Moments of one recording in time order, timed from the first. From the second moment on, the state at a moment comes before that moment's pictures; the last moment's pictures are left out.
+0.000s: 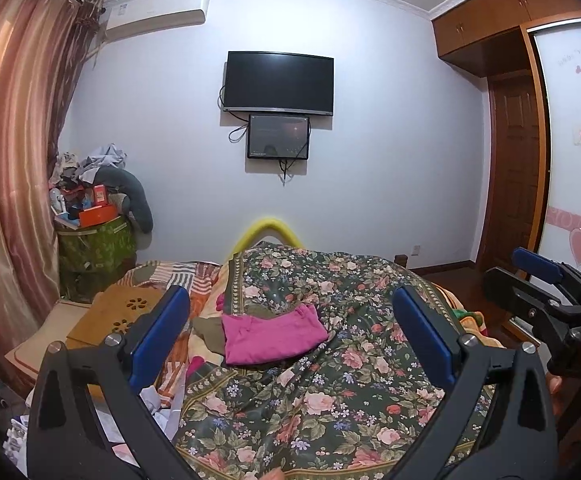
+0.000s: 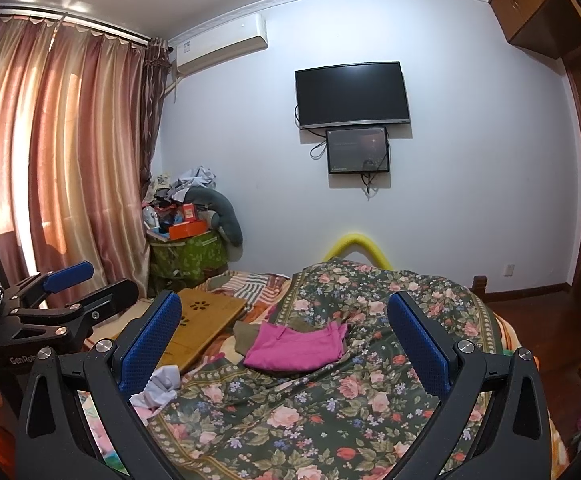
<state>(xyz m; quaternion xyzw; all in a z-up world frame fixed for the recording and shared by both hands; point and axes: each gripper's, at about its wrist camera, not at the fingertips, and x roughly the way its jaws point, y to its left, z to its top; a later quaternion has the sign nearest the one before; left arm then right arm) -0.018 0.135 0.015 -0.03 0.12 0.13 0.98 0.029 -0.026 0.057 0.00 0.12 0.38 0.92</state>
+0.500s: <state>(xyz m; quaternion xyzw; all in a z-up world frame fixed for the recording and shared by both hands) -0.016 0.129 0.012 -0.02 0.12 0.12 0.98 0.031 -0.028 0.057 0.01 0.12 0.38 0.92</state>
